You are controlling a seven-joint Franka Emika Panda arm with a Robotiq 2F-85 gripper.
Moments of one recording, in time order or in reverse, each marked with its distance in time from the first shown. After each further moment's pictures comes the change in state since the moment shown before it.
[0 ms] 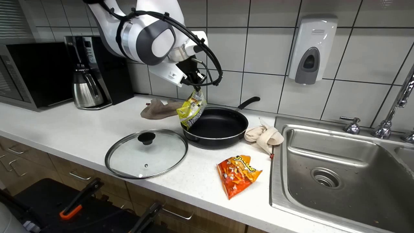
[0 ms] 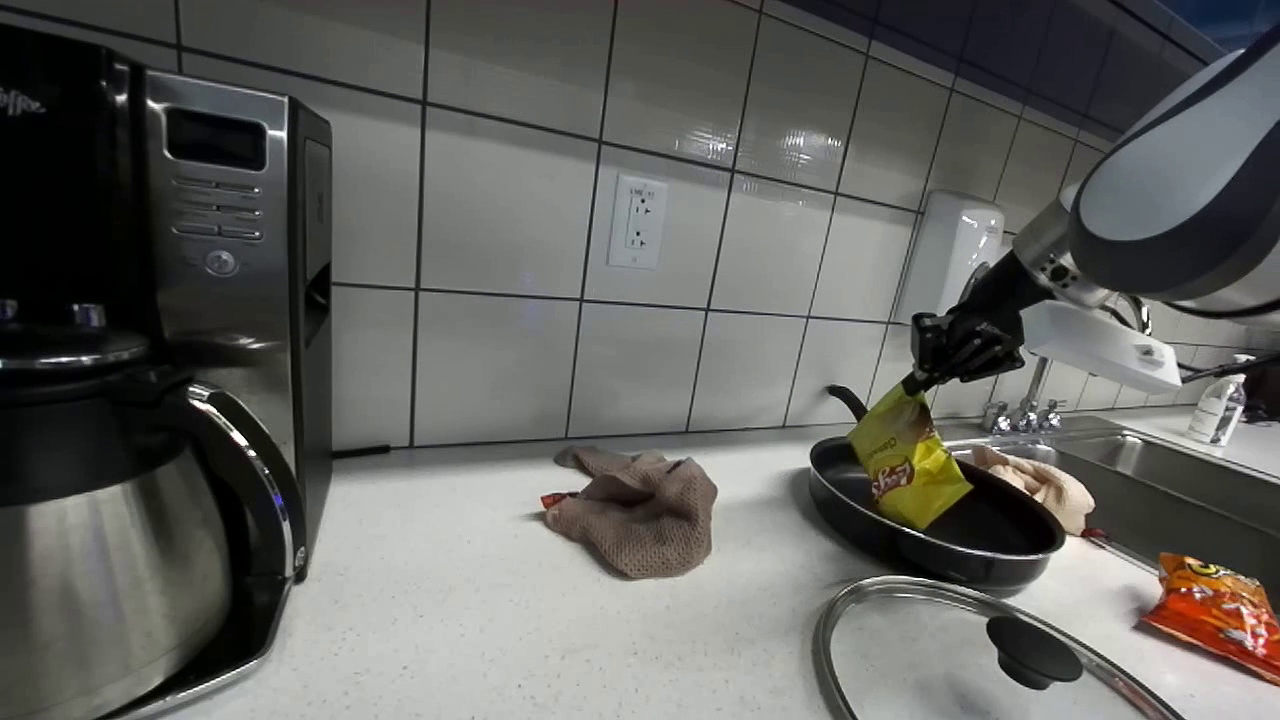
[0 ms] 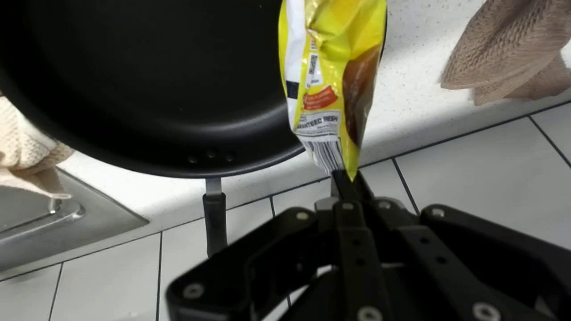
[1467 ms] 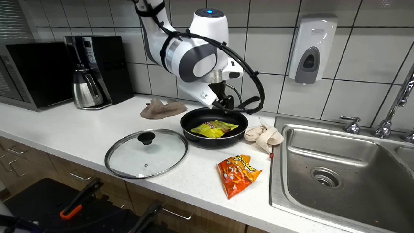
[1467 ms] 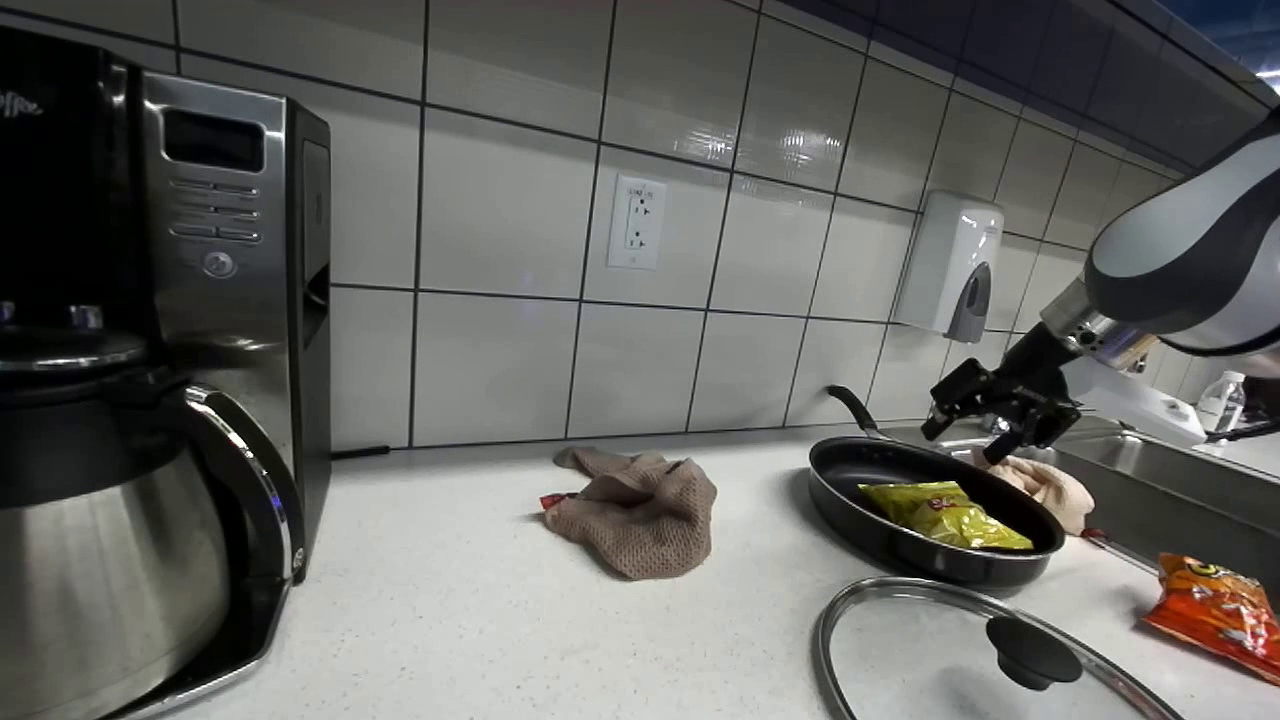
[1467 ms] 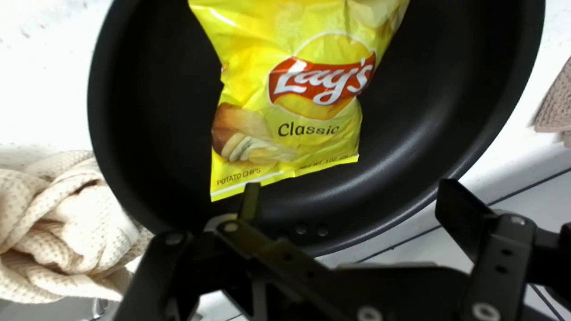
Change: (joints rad) arm -0.744 0.233 0.522 0.124 -0.128 -0.183 -0.114
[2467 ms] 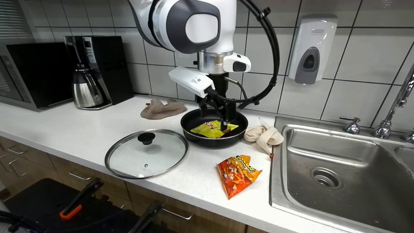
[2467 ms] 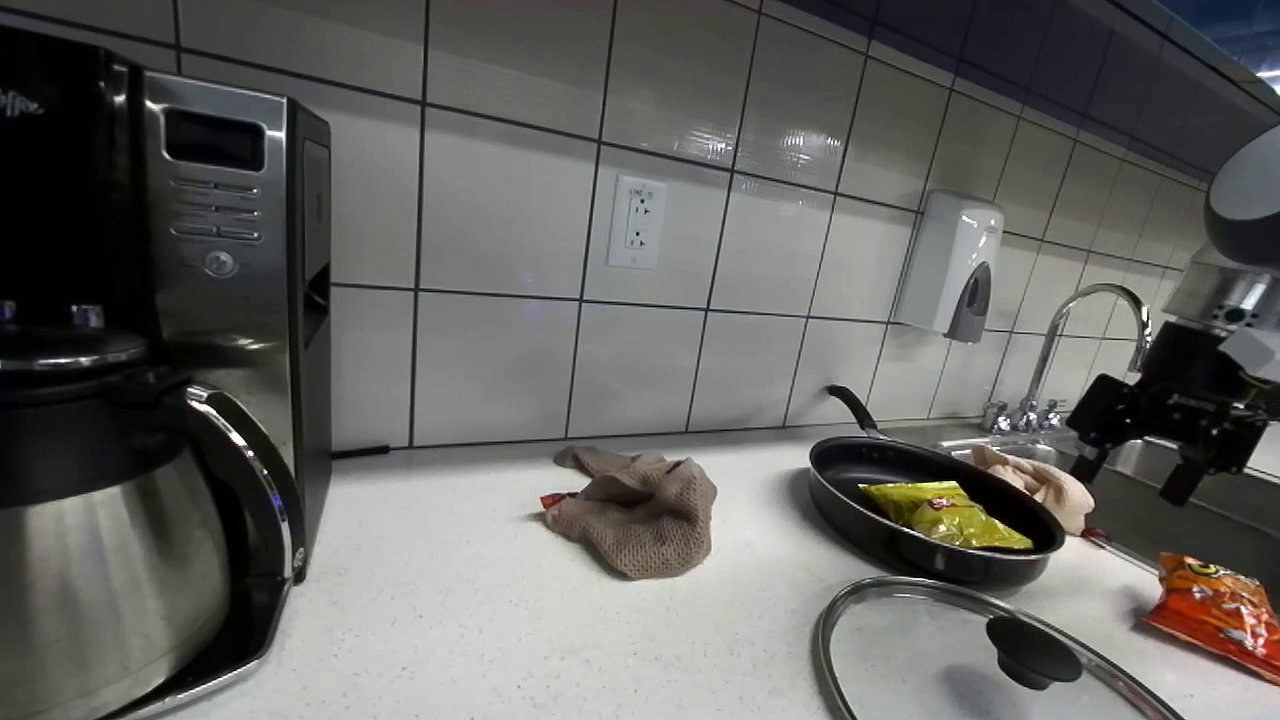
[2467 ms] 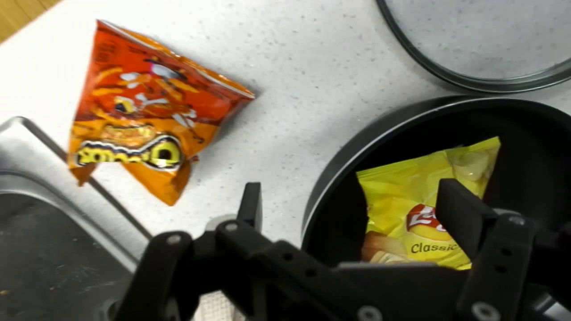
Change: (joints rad) arm 0.145 -0.355 -0.270 -0.155 0.055 -0.444 0.040
